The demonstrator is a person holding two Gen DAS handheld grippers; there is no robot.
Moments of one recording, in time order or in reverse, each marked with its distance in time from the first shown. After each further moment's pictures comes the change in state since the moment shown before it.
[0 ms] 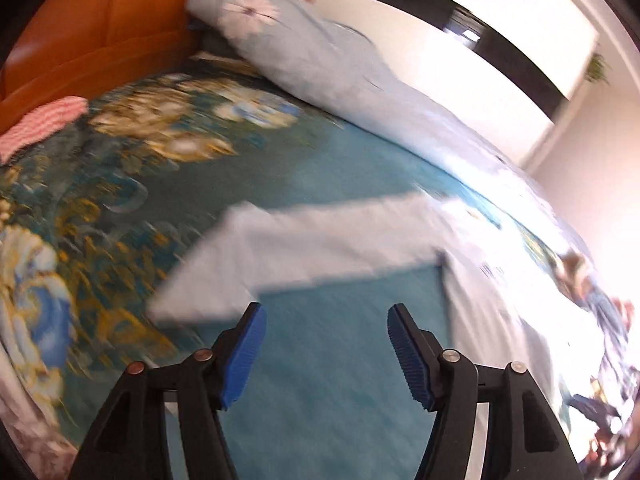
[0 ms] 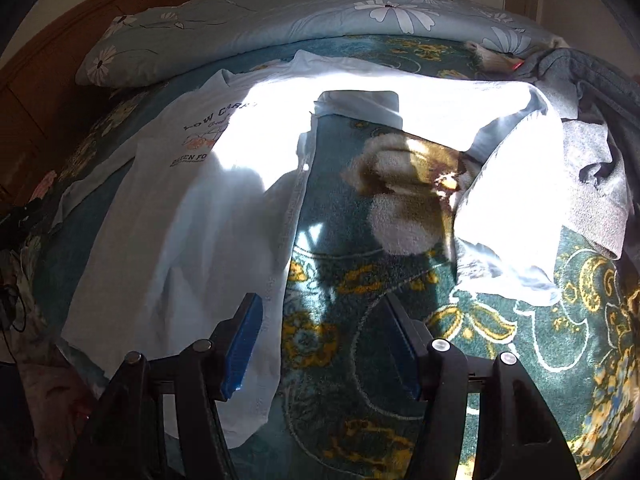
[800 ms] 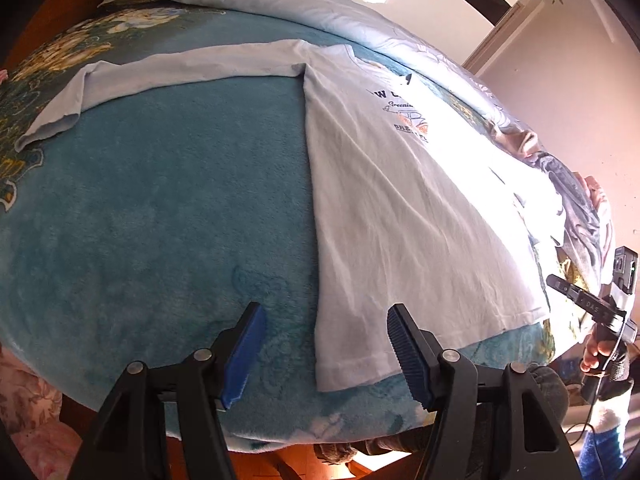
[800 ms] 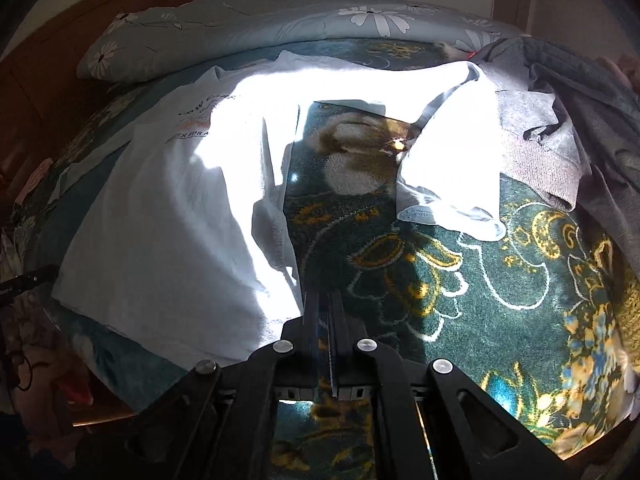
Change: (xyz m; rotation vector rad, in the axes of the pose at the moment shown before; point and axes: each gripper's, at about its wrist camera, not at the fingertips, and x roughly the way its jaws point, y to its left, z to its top) left arm 0.023 -0.106 -0.121 0.126 0.266 -0.127; right arm -0.036 -0.026 -0.043 0.014 -0.059 -0.038
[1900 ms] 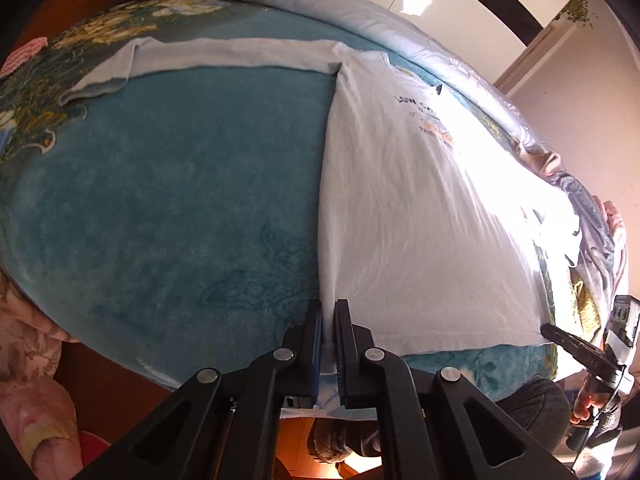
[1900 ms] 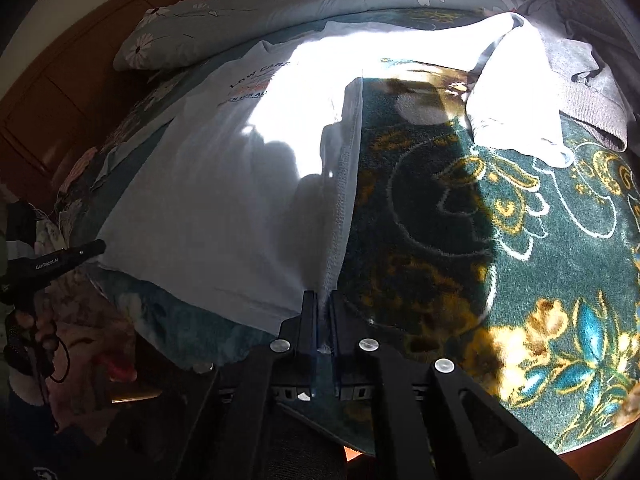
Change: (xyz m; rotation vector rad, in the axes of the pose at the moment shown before) left arm -0.011 0.007 -0.025 -0.106 -0.035 0.064; right arm 0.007 0.026 -0.038 -0.005 0.056 0.192
